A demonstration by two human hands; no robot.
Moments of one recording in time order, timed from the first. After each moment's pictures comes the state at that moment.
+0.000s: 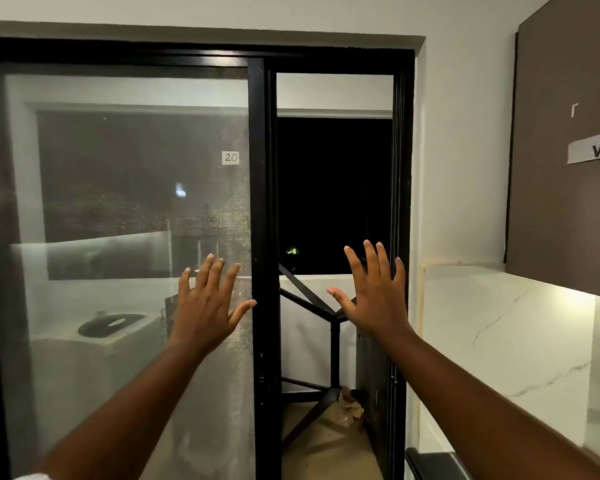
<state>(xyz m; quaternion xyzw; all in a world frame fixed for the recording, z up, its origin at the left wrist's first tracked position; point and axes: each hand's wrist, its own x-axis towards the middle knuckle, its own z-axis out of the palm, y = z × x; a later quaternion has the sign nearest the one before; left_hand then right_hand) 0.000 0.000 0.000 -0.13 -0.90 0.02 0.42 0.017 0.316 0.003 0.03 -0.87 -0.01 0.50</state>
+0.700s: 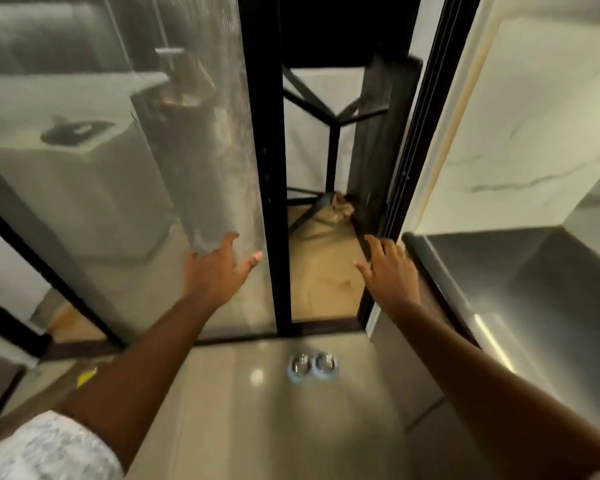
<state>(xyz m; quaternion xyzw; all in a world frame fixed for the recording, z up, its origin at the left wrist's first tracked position) 0.024 -0.044 -0.290 -0.07 -0.99 -0.13 0.08 0.081 0.268 -0.312 -0.08 -0.98 0.11 0.15</state>
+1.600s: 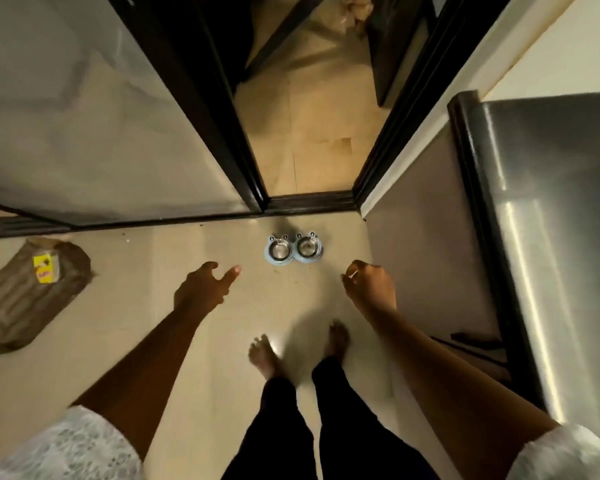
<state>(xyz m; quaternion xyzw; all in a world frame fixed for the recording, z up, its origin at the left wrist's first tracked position) -0.060 0.060 -0.616 0.21 -0.88 -0.26 -0.34 -0.003 0.364 -0.627 -0.23 -0.91 0.24 -0.24</state>
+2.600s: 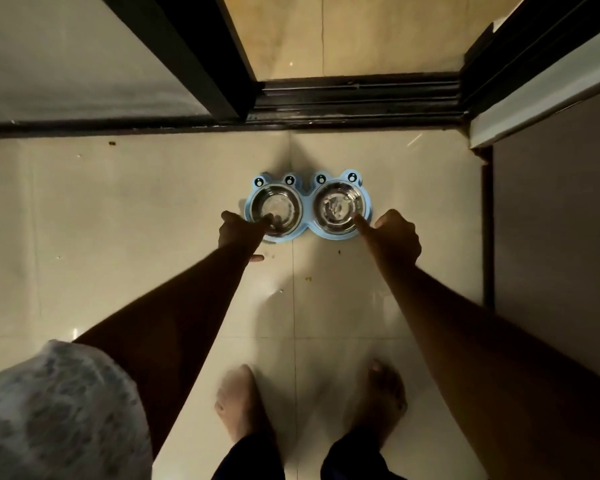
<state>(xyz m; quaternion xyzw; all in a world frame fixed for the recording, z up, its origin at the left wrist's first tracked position) -0.180 0.126 -1.234 0.44 -0.75 -0.38 -0.33 -0.136 0.364 -1.237 -0.36 -0.86 0.27 -0.24</state>
